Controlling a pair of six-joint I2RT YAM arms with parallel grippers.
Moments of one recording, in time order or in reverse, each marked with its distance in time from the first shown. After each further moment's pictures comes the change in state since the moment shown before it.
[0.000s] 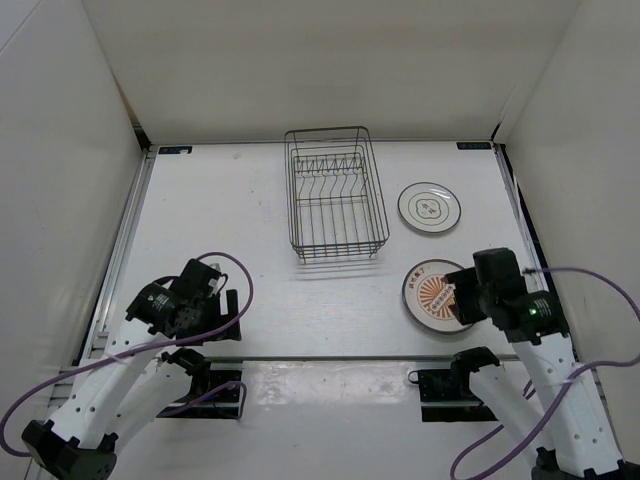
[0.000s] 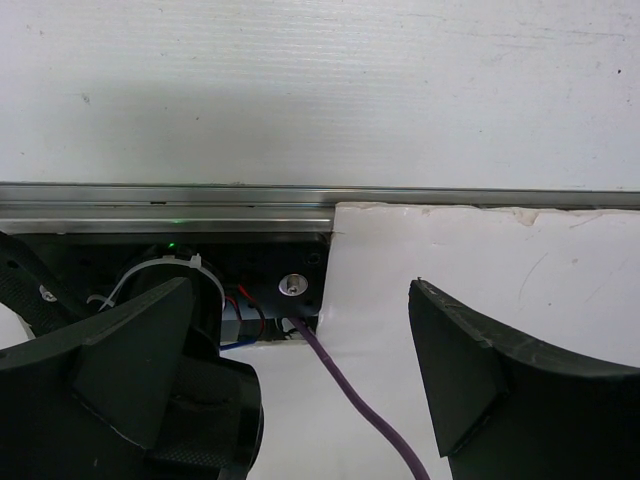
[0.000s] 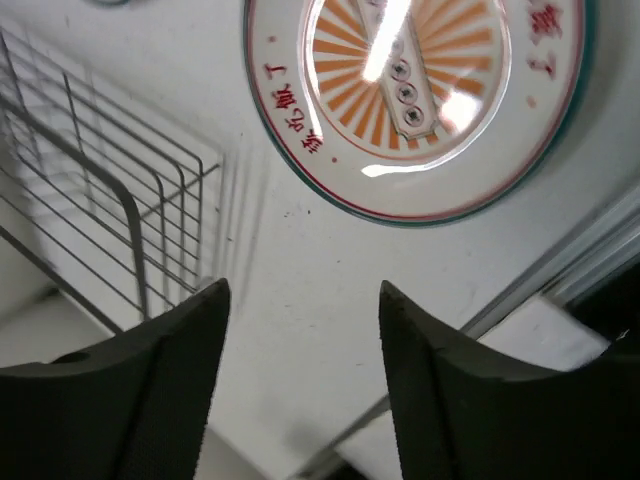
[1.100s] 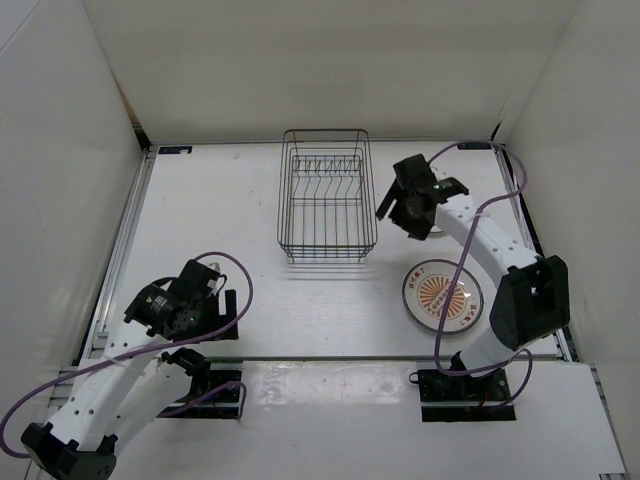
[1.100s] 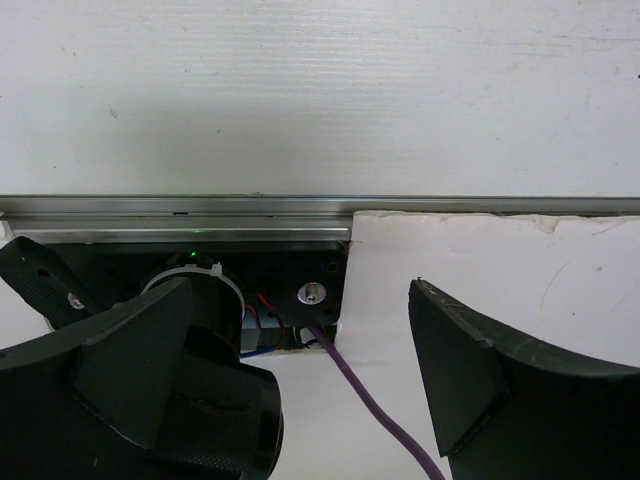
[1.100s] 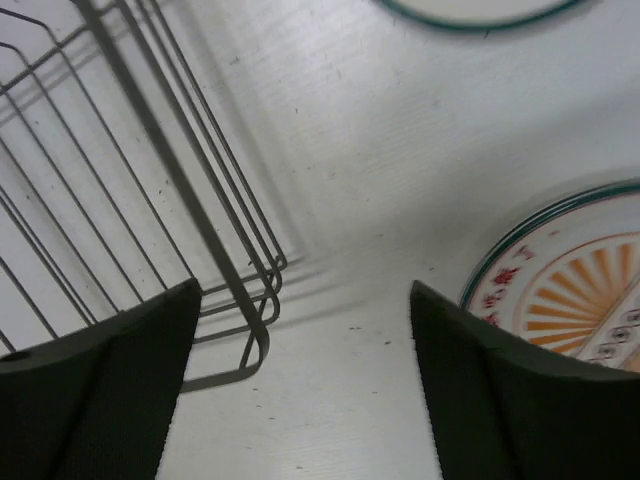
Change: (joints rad) left arm 0.000 -0.013 0.000 0.000 -0.037 0.037; right arm 0.145 0.964 0.444 0.493 -0.008 -0.661
